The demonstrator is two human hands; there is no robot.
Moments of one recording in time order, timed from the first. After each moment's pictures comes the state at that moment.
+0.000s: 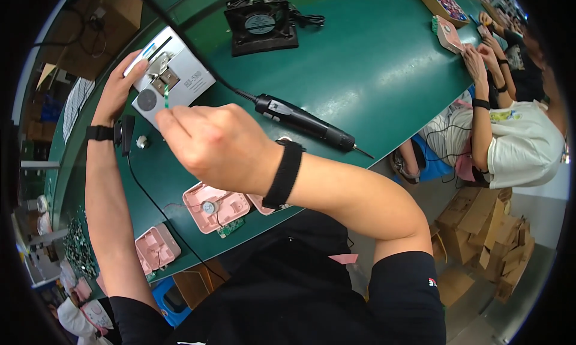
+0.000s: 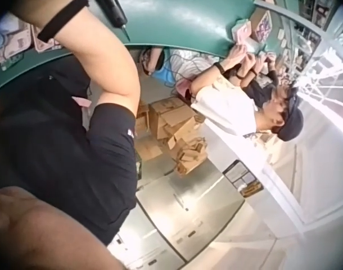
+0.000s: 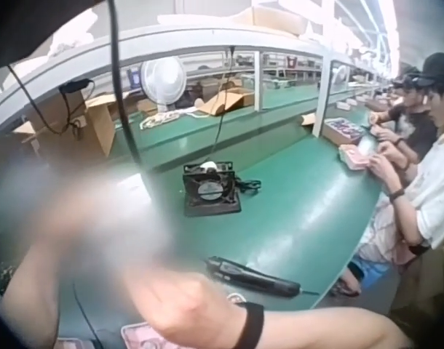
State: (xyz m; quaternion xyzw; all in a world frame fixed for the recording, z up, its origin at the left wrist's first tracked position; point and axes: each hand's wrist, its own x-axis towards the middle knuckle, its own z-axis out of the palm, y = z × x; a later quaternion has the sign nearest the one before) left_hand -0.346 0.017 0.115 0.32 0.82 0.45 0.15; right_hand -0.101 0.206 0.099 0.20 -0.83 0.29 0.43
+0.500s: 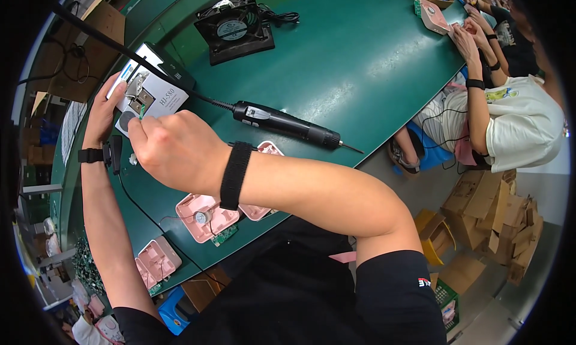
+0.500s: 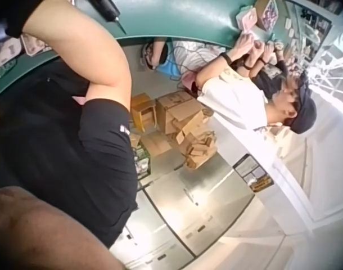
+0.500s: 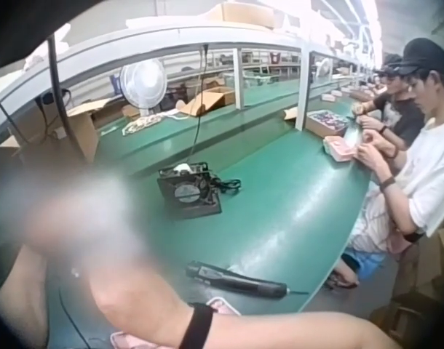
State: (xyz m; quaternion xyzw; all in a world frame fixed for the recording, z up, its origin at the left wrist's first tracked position) left_hand -0.346 0.014 0.114 0.29 0.83 0.46 0.15; right_hand -0.123 0.192 0.093 0.16 -0.84 0.31 0.41
